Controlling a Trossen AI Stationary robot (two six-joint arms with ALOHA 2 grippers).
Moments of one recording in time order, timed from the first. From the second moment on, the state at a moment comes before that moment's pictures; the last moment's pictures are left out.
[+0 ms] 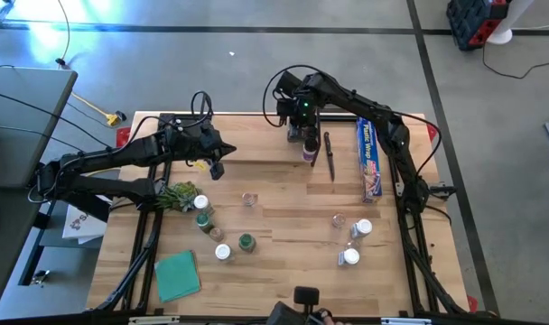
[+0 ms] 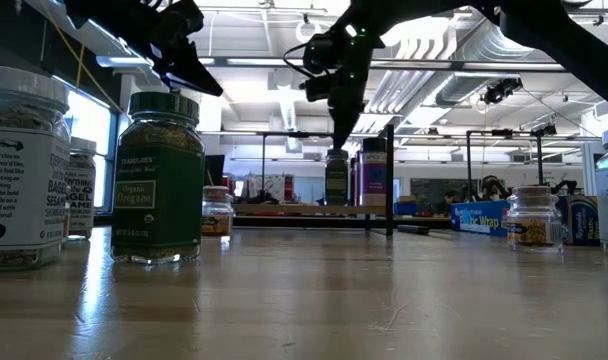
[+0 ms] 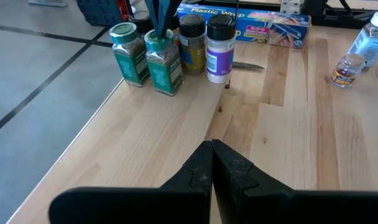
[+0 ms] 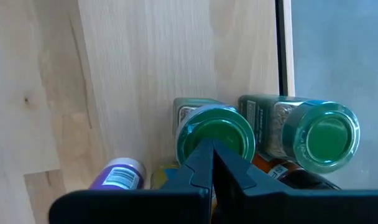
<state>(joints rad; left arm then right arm) 0.36 0.96 0.75 -0.29 -0.04 0.08 -0.53 2.20 2.22 -1.32 0.03 -0.45</state>
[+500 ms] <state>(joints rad) 0.36 0.96 0.75 -0.30 -0.04 0.08 -0.53 2.20 2.22 -1.31 0.06 -0.59</state>
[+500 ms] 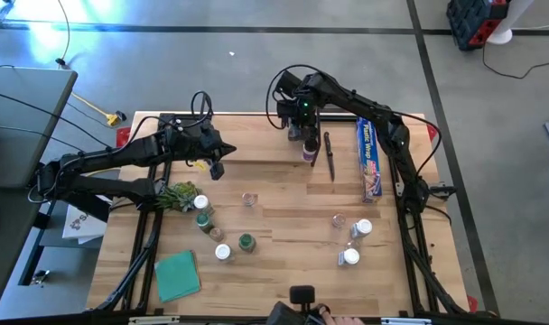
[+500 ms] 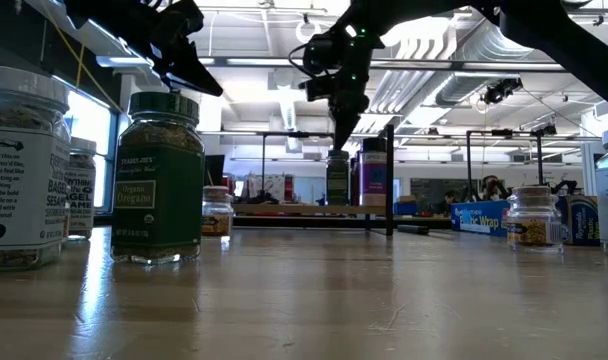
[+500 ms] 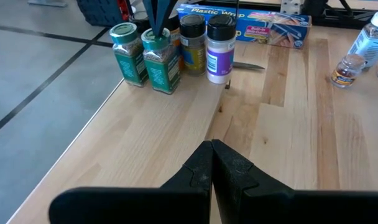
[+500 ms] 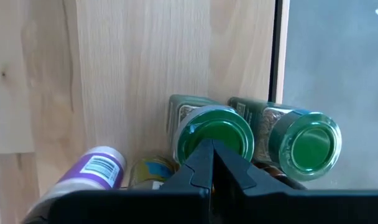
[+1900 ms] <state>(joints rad) 0.36 0.96 0.75 -0.30 -0.04 0.08 -0.53 2.21 2.30 -1.36 0.10 -0.58</state>
